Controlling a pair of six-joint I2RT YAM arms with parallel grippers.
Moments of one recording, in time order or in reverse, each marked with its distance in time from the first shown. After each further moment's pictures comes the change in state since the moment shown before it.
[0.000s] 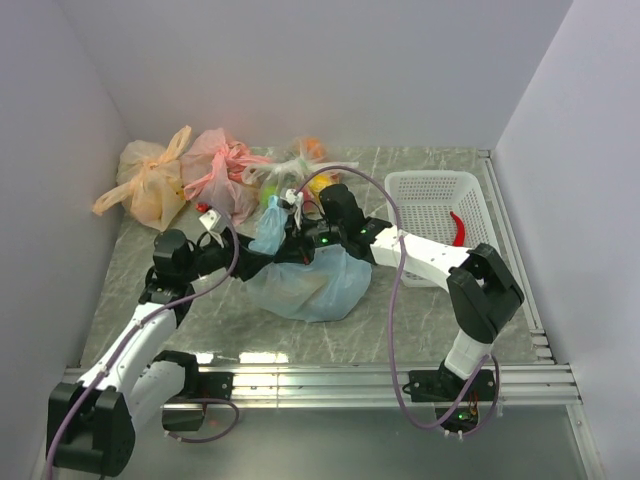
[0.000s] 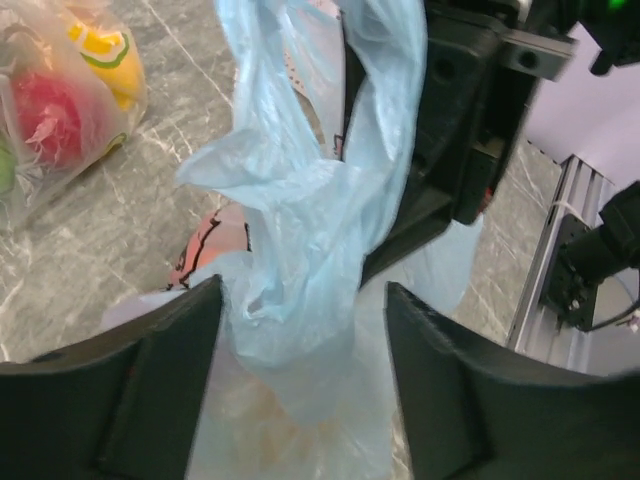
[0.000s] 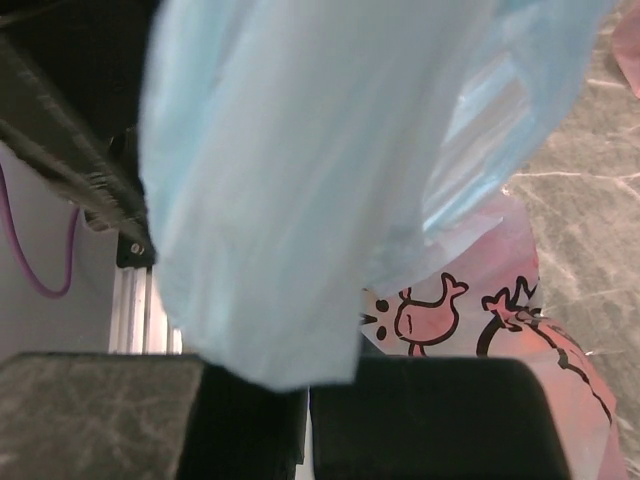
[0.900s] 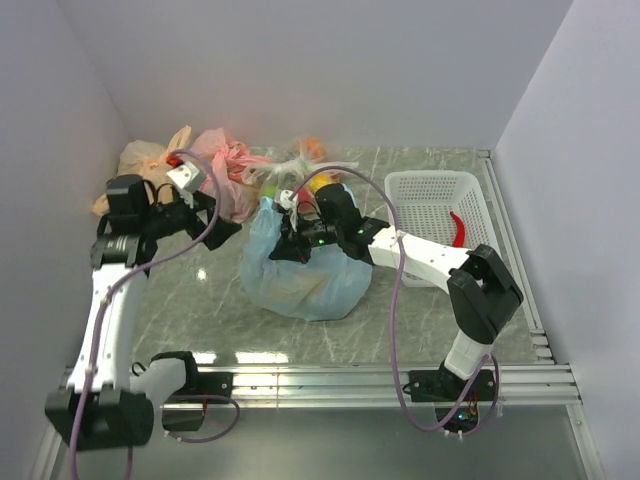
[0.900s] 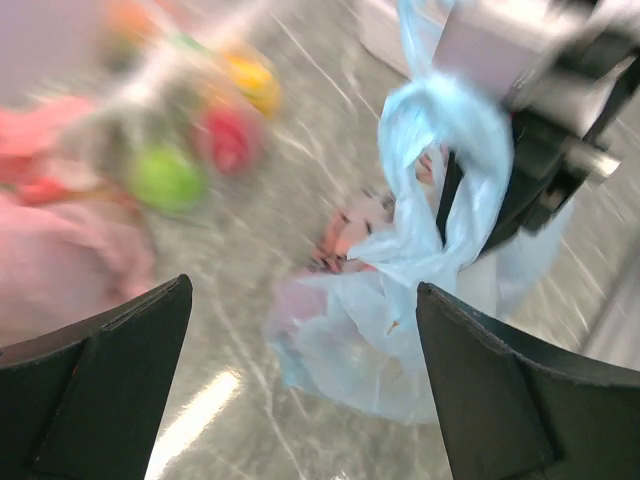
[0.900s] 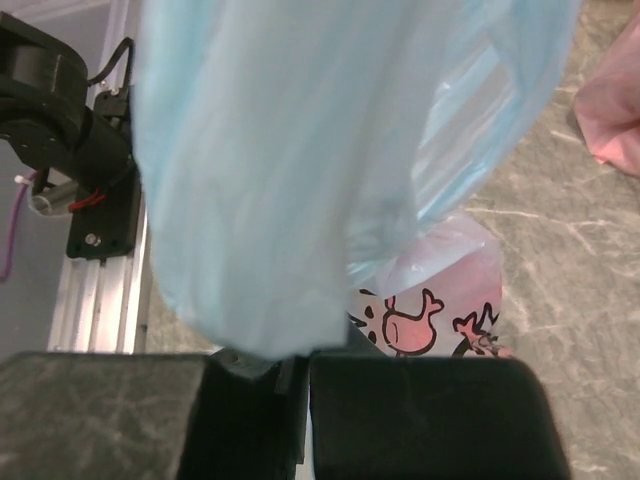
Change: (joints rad) left arm 0.212 0.217 0.611 -0.816 0.111 0.561; right arm 0.025 0.001 0.023 -0.002 0.029 -0.147
